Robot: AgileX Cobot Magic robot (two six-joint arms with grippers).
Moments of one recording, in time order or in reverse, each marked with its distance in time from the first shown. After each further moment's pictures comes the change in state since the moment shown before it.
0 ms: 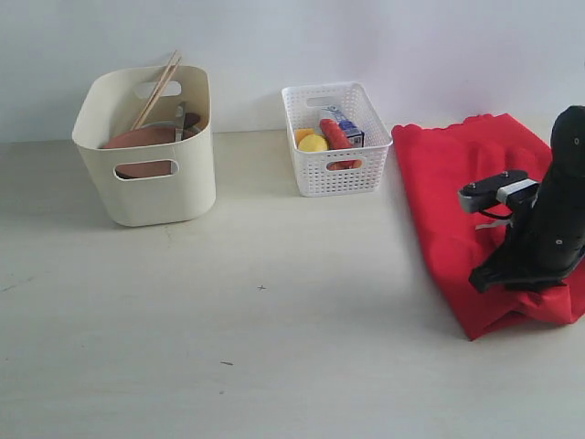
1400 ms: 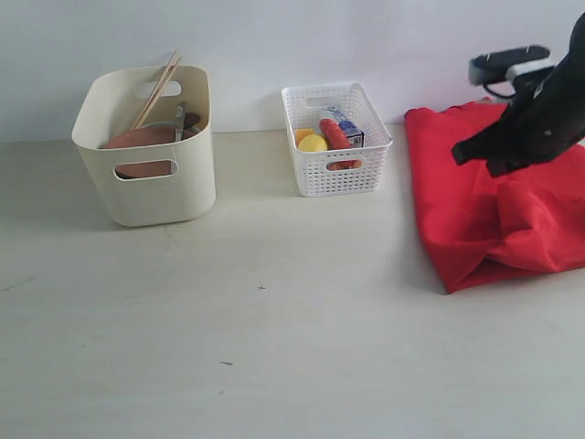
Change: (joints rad) left arm 0.000 0.000 0.000 0.000 0.000 0.000; right arm 0.000 -0.109 -0.231 0.000 -0.123 0.154
